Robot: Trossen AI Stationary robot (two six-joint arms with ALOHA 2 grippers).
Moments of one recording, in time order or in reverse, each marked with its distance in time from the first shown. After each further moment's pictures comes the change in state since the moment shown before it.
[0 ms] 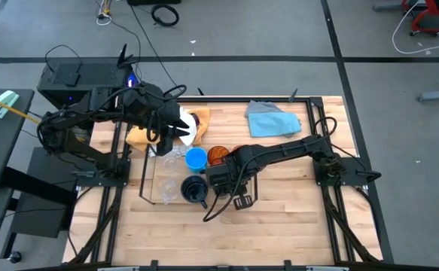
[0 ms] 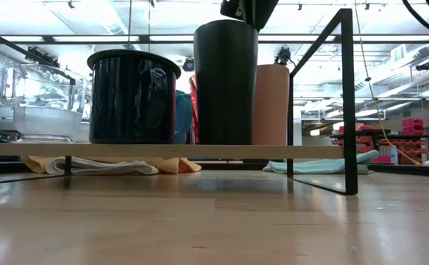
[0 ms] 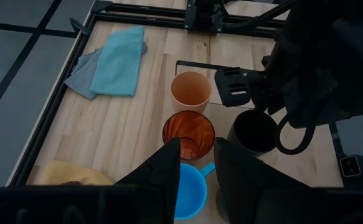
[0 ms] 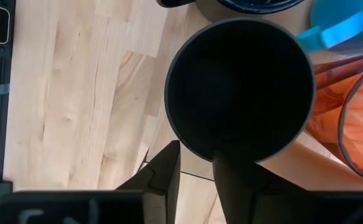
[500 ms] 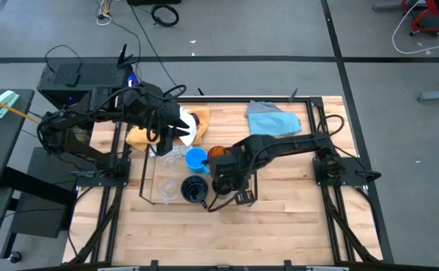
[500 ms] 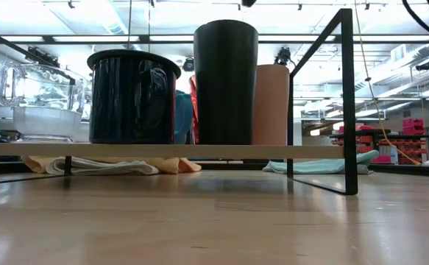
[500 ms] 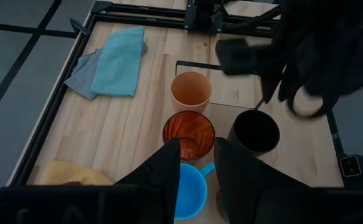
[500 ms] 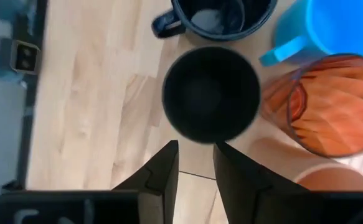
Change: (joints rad) left arm 0.000 0.000 0.000 0.000 0.000 0.002; right arm -0.013 -0.038 0.123 -0.058 0.006 0.041
